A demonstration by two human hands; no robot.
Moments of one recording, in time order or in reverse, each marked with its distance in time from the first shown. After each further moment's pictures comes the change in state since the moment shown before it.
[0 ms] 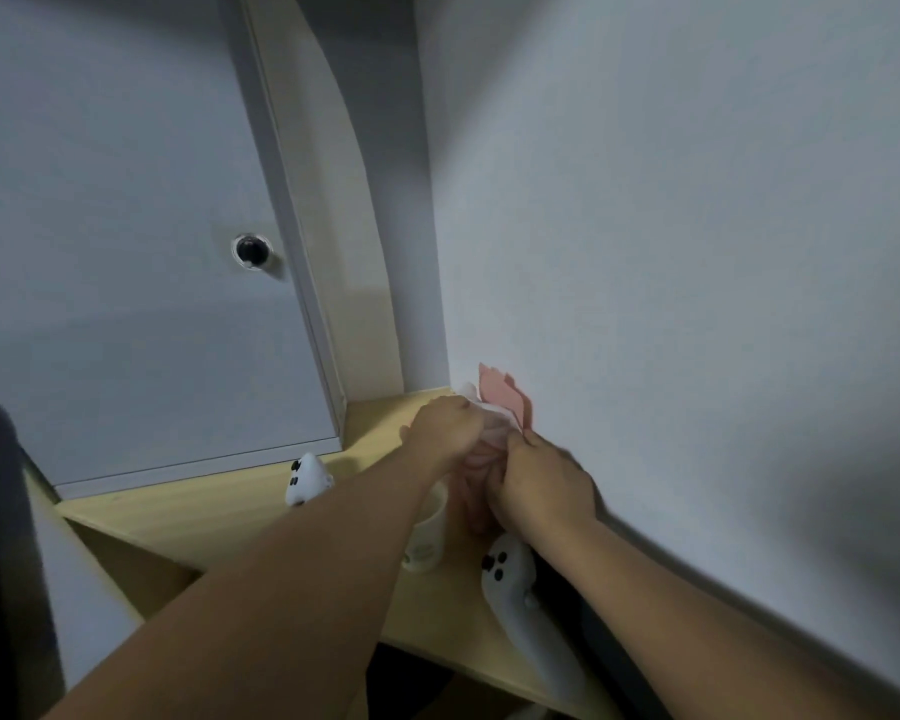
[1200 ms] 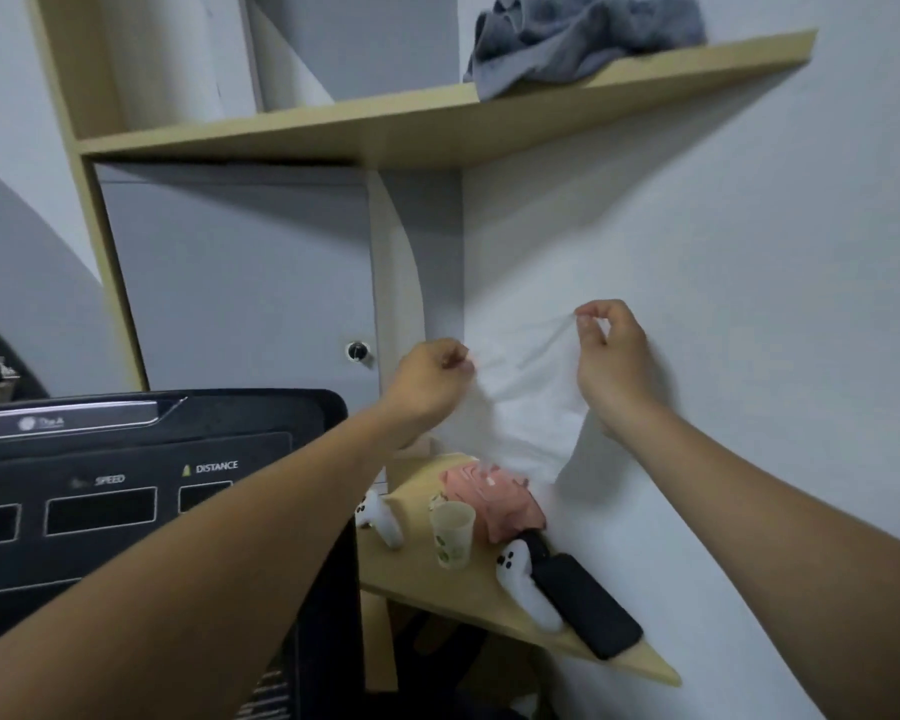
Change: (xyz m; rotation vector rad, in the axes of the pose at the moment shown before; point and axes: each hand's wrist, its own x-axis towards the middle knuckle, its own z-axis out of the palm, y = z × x) left_hand -0.226 0.114 -0.138 0.024 0.285 0.498; right_hand -0.096 -0.090 -0.252 0.854 0.635 -0.093
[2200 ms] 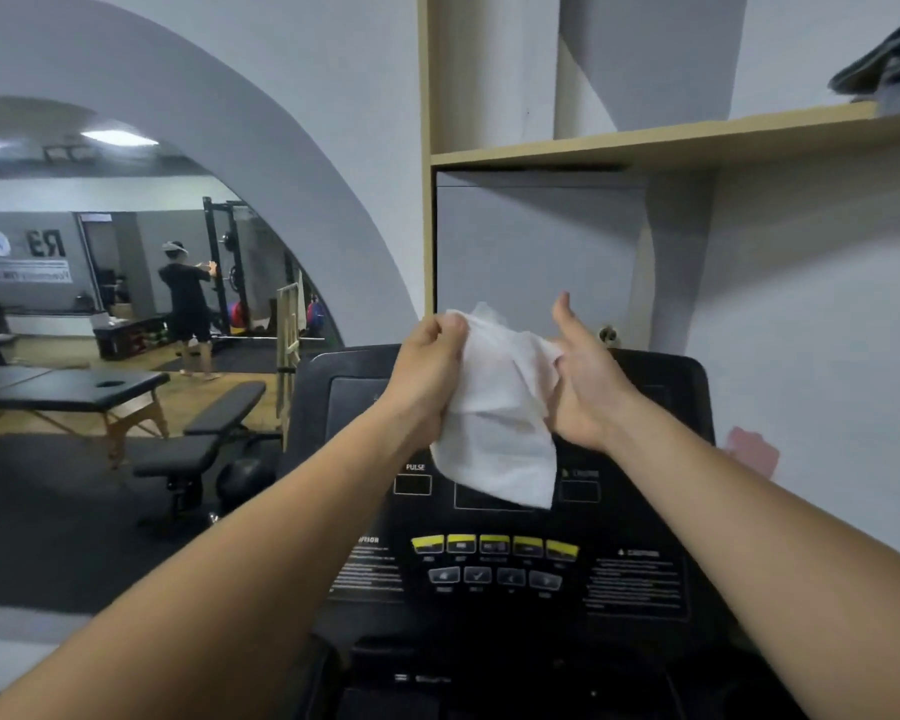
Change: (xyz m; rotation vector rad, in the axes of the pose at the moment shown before) left_hand -0.168 -0.104 -0.316 -0.547 0.354 -0.170; right_hand -0.243 -0.209 0.228 0.683 -0.915 0.677
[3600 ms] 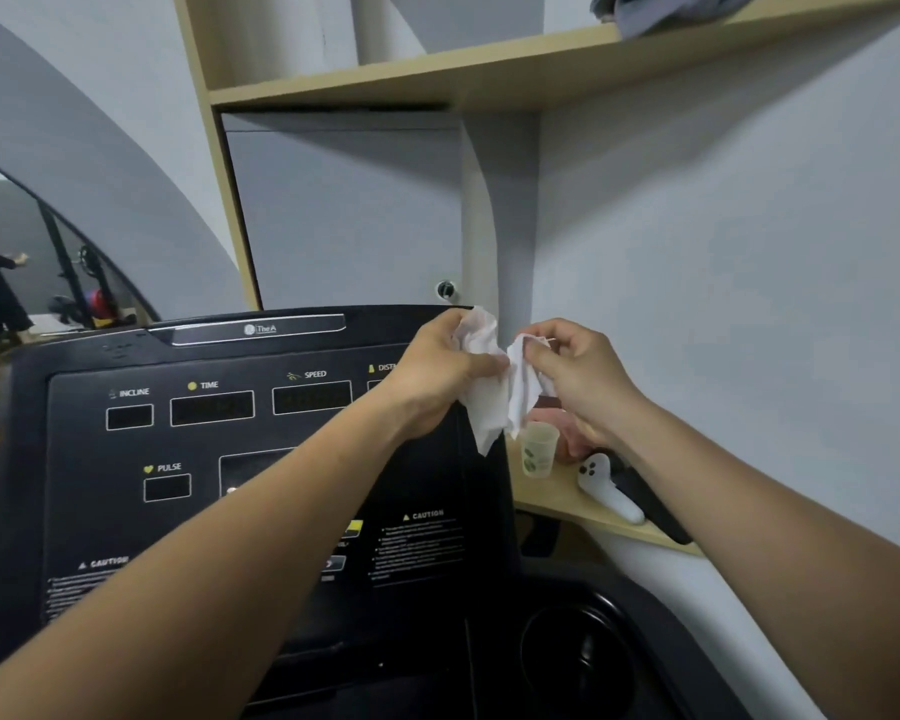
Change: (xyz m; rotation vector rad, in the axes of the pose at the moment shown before) left_hand -0.026 -0.054 0.210 0.077 -0.476 -0.068; right_hand -0.063 -0.013 -0.217 -0.496 0.491 -0.352
